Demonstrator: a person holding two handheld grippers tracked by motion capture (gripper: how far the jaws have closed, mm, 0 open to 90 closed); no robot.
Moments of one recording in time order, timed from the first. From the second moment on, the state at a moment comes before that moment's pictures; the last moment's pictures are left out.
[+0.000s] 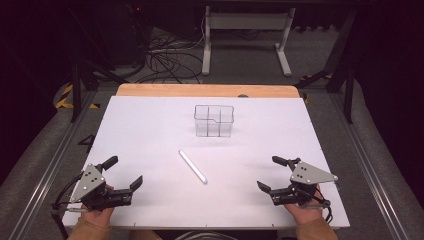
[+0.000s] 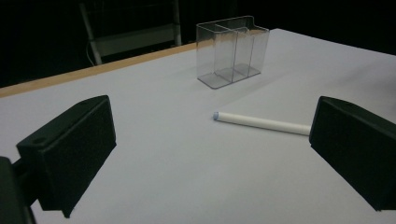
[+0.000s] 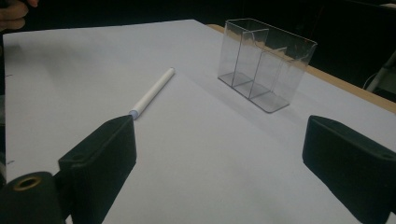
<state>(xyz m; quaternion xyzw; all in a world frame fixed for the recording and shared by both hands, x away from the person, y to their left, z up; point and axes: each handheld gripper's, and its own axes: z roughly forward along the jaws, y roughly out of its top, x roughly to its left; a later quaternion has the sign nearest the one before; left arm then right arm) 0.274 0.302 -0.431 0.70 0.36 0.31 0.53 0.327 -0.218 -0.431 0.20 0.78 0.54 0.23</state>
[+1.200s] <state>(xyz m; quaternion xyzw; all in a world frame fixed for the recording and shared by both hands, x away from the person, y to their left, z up) 0.272 0.292 -0.431 0.72 0.34 0.32 0.52 0.348 -0.195 -0.401 0.18 0.81 0.51 0.22</state>
